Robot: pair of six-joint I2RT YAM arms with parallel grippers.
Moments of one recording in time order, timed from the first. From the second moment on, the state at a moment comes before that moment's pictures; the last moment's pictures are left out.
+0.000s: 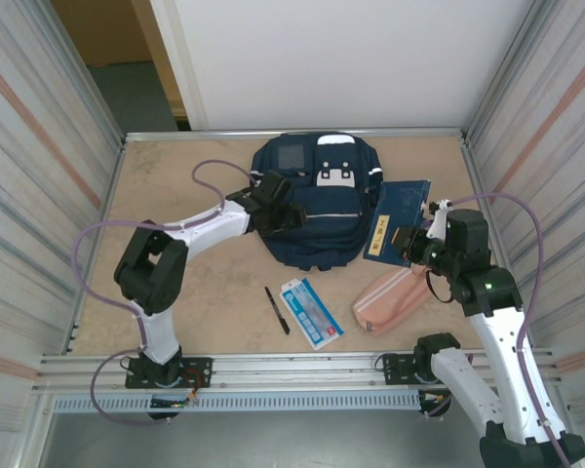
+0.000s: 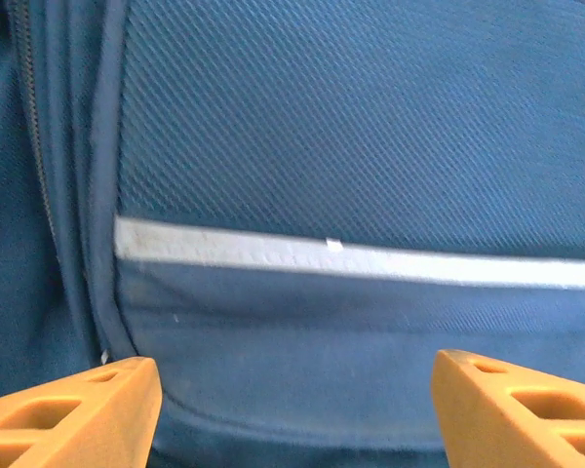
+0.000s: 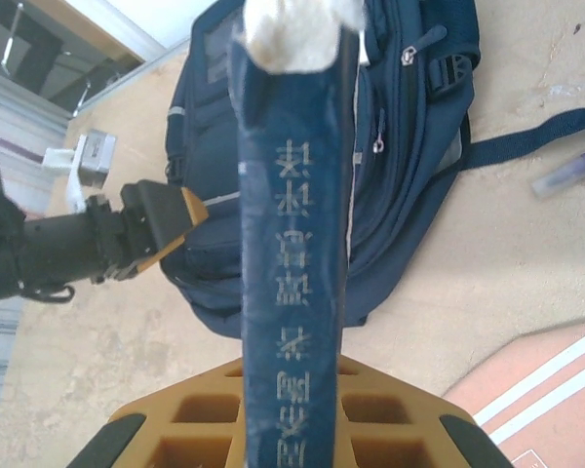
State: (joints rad) left arm -0.64 1.86 1.33 -0.45 0.00 -0.77; right arm 0.17 0.70 0.90 -0.82 -0.26 0.54
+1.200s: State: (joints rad) left arm -0.59 1.76 1.55 -0.37 0.11 -0.88; right arm 0.22 0.88 0.60 -0.66 -0.91 0.60
